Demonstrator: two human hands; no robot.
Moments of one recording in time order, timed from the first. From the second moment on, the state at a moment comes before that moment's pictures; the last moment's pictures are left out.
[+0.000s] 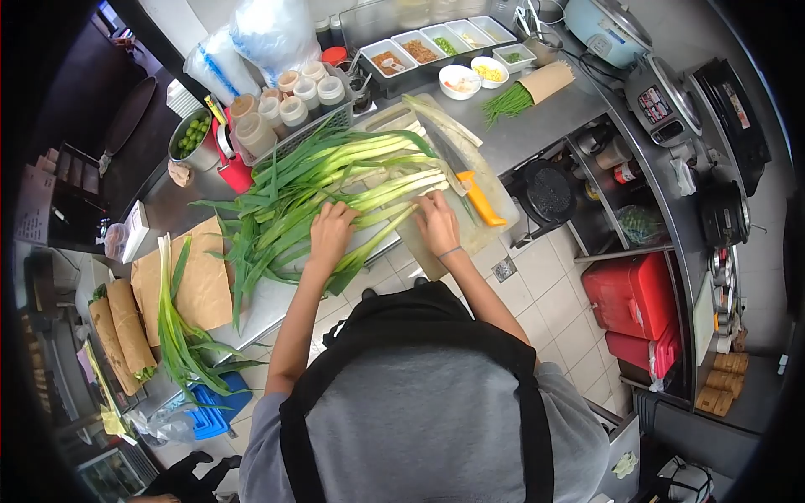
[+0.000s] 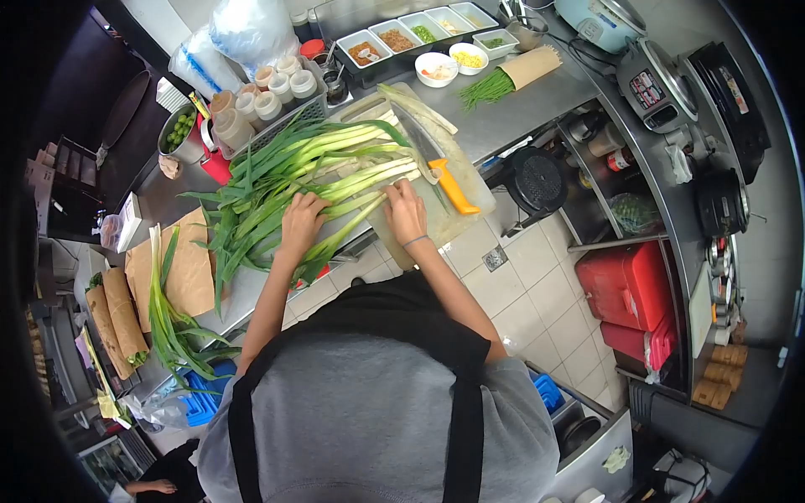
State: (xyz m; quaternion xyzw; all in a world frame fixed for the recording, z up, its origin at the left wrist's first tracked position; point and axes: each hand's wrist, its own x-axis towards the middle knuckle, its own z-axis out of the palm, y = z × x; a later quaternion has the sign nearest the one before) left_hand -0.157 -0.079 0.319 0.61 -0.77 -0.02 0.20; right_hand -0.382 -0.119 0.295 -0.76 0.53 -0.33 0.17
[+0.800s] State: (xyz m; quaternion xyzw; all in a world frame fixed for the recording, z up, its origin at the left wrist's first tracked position) left_hand -0.190 -0.034 0.310 0.66 -0.74 -0.01 0.17; right_hand -0.353 -0.227 0.327 -0.78 0.59 -0.19 -0.01
